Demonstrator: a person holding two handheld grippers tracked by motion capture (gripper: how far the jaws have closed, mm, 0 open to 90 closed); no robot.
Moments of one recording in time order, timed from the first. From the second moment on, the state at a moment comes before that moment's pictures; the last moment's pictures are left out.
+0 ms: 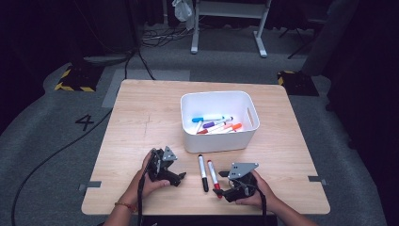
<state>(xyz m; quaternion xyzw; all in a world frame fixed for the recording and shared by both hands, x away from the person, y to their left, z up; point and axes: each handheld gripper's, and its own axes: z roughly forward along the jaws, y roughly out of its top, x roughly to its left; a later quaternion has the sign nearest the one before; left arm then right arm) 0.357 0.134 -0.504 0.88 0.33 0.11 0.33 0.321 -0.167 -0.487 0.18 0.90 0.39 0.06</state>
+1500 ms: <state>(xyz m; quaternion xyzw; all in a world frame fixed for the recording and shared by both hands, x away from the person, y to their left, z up) 0.357 0.134 -0.504 0.88 0.34 0.11 0.33 0.351 -0.259 -0.446 0.14 0.88 0.44 0.12</state>
